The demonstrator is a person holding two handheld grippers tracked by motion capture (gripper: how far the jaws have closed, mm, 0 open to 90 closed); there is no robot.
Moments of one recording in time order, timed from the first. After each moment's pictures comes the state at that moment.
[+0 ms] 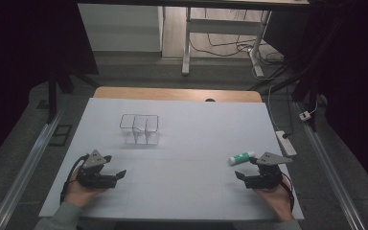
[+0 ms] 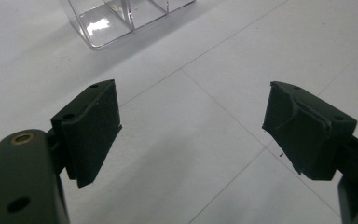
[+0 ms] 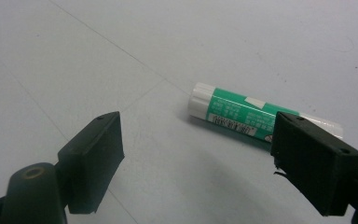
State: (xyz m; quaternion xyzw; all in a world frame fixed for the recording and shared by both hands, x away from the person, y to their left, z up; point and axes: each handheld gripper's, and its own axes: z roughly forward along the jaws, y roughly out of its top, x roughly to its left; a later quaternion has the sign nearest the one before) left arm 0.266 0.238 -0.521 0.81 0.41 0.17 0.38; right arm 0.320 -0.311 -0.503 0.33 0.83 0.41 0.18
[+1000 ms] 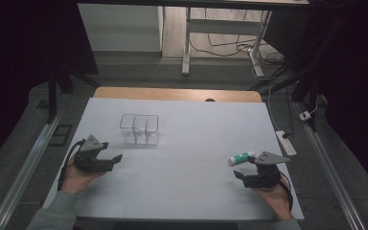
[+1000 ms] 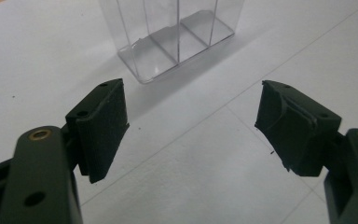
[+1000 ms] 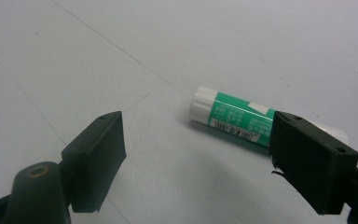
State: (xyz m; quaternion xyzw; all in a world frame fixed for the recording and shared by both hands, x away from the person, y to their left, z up) left arm 0.302 0.253 -0.499 0.80 0.43 0.20 0.37; right arm 0.323 -0.306 -0.504 0.32 0.83 0.41 0.18
